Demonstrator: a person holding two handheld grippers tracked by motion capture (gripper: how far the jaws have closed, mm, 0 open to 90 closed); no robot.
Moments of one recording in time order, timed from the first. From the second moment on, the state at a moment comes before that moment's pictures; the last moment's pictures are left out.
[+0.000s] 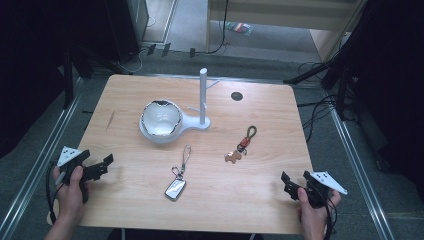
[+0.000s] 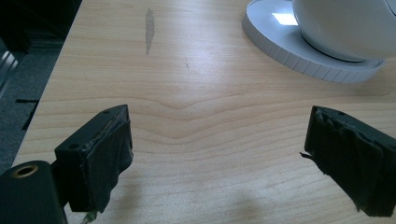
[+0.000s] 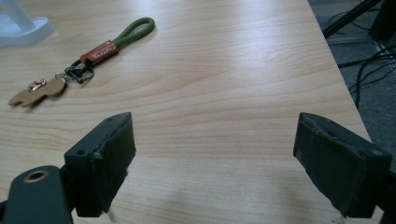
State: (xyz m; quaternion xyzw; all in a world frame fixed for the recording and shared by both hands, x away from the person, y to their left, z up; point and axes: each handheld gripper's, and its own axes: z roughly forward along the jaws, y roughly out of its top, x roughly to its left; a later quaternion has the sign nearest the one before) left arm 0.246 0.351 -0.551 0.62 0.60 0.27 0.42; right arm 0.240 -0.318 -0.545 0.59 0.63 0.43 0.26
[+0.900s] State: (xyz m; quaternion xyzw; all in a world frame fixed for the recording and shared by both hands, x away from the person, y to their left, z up) left arm 0.247 0.353 -0.551 0.62 0.60 0.27 0.43; right arm 0.264 -0.284 -0.503 0.59 0.71 0.33 0.19
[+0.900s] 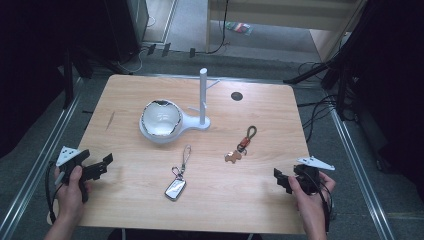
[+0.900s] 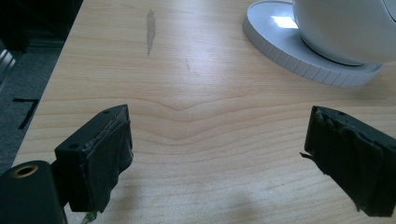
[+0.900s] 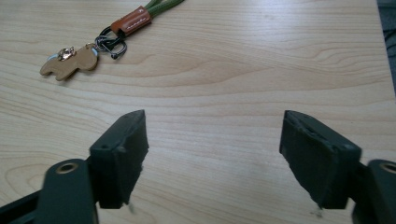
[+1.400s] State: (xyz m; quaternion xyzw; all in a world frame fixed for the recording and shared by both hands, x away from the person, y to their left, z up) left arm 0.247 0.353 -0.551 0.62 0.60 0.27 0.43; right arm 0.293 -0.264 -0.490 0.59 0.74 0.29 0.16
